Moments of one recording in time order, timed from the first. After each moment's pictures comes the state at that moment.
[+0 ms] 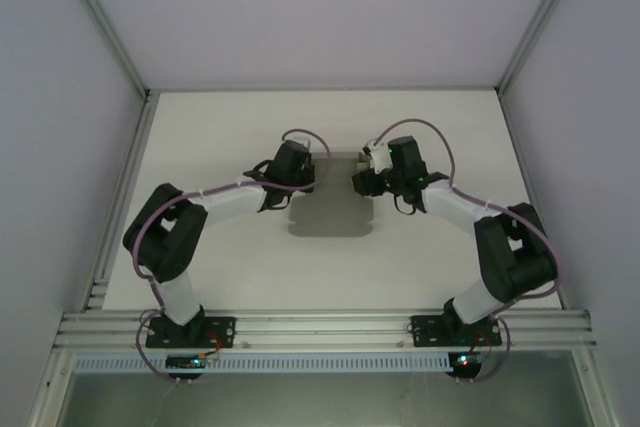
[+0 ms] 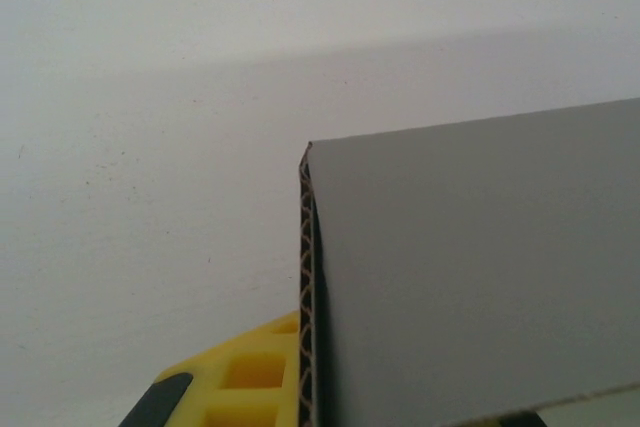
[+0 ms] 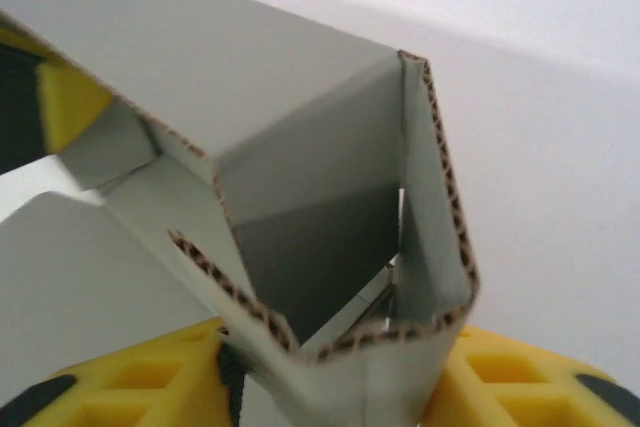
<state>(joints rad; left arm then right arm) -0.68 1.76 1.05 -0.03 -0.18 -0.43 0.41 1.56 0.88 -0.06 -0.26 0.04</state>
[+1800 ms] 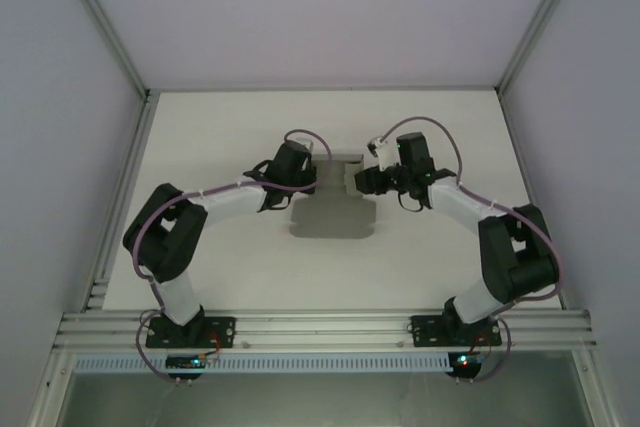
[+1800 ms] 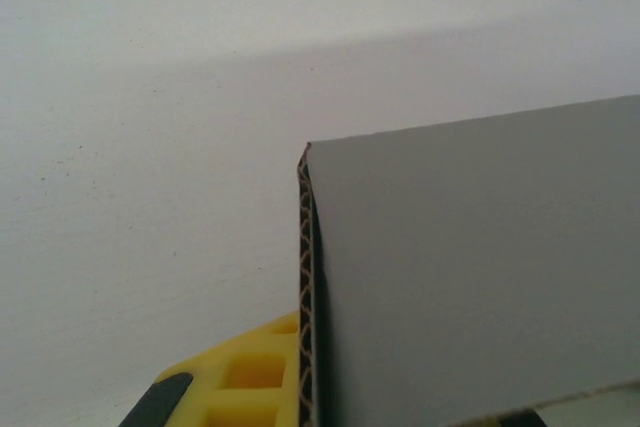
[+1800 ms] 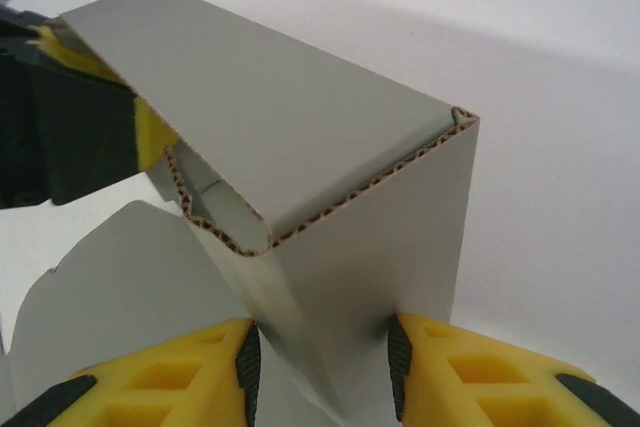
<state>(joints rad) -0.68 1.76 1.05 -0.04 -0.12 -0.42 0.34 1.55 0.89 -0.09 -0.46 0.06</state>
